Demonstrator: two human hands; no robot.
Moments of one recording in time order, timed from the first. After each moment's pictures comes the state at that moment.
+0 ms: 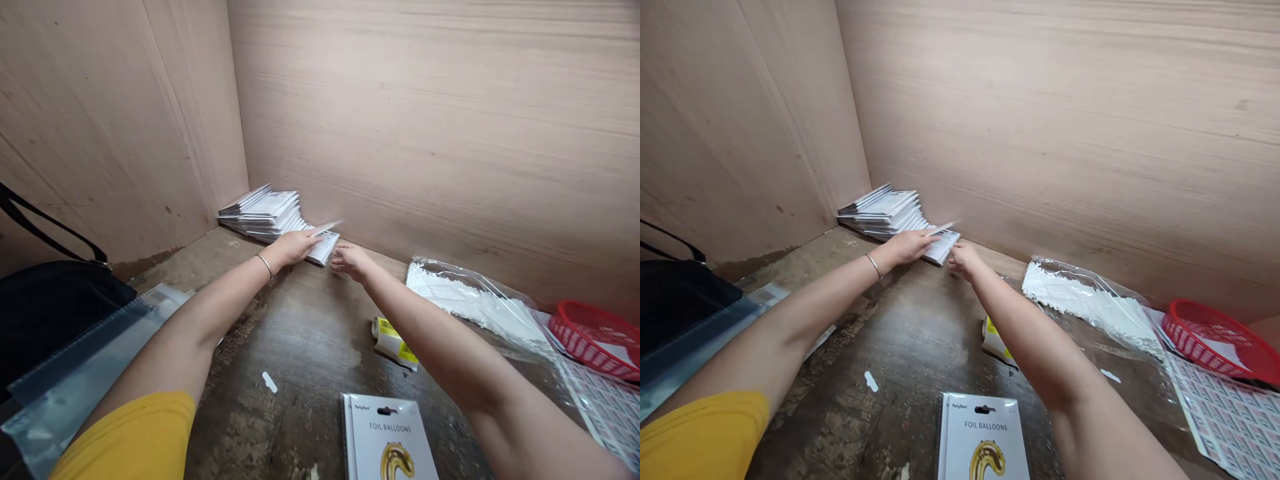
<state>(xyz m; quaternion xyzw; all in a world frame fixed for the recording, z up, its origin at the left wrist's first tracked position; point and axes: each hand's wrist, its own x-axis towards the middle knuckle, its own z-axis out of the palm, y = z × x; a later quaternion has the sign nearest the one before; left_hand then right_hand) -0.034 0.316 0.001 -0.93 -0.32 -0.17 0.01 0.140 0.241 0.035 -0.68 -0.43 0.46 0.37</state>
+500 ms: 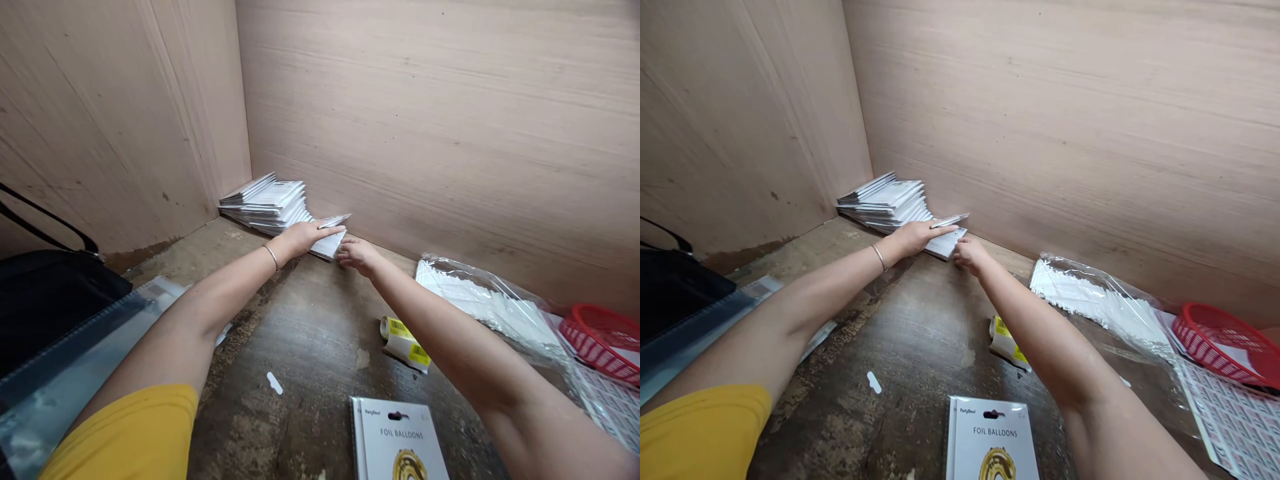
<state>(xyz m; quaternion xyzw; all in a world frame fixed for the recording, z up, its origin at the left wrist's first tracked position) -0.031 0.319 0.003 -0.94 -0.30 -0.17 0.01 0.144 0.257 0.024 -0.69 -0.38 0.49 0.37</state>
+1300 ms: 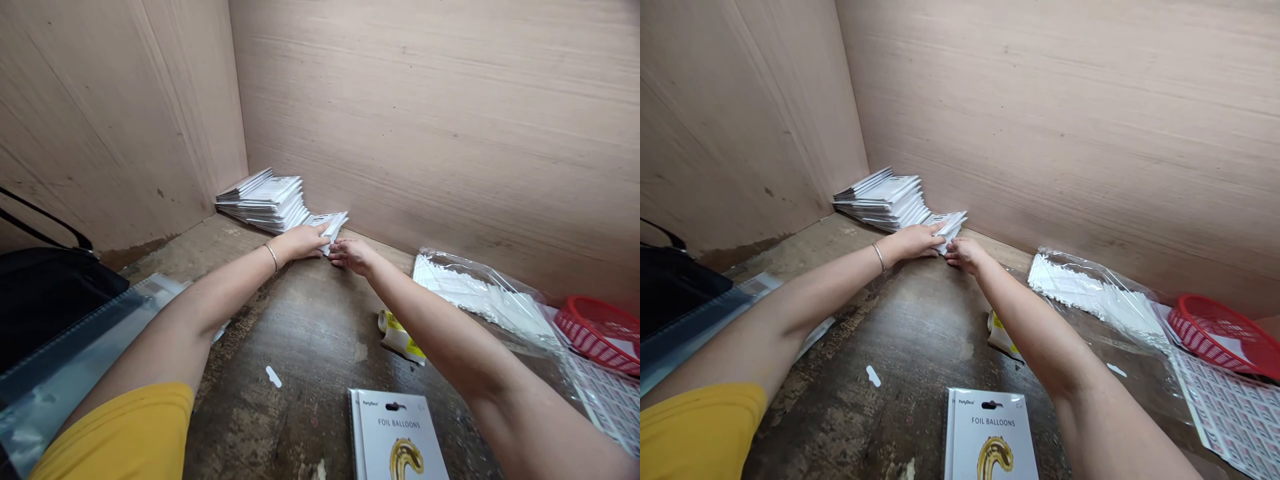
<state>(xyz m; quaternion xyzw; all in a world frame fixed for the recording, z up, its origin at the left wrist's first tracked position) -0.023 0.312 0.000 -0.96 -0.28 -0.07 0.04 0.145 0.248 0.016 -0.63 -0.35 0.57 0.40</state>
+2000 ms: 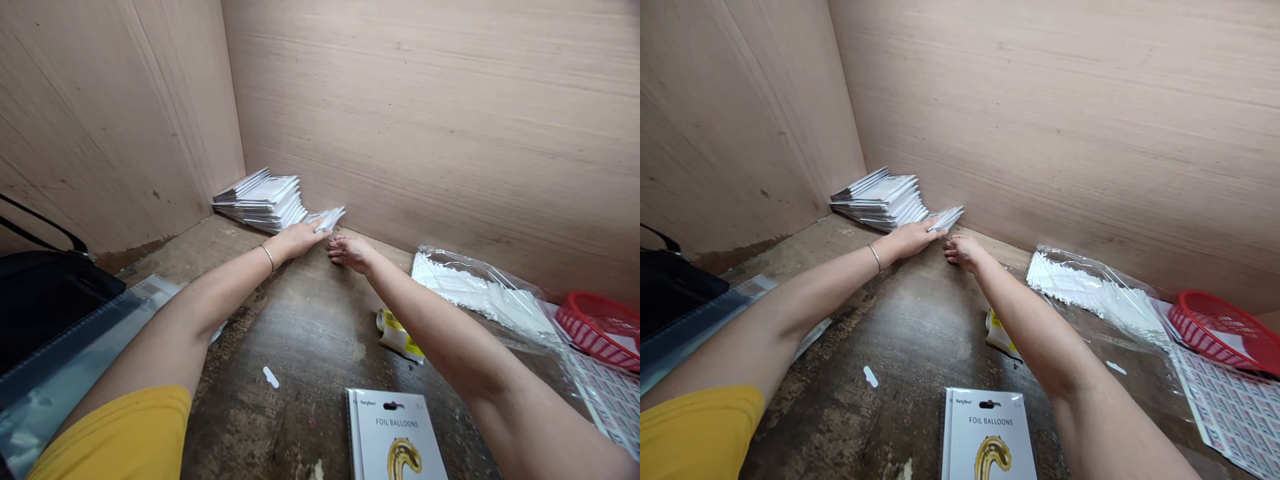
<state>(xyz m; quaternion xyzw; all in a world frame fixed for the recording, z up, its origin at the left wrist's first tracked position) -0.028 0.313 -0.001 -0.94 -0.31 -0.10 0.05 0.151 0.254 0.014 -0.64 -0.33 0.56 0.41</state>
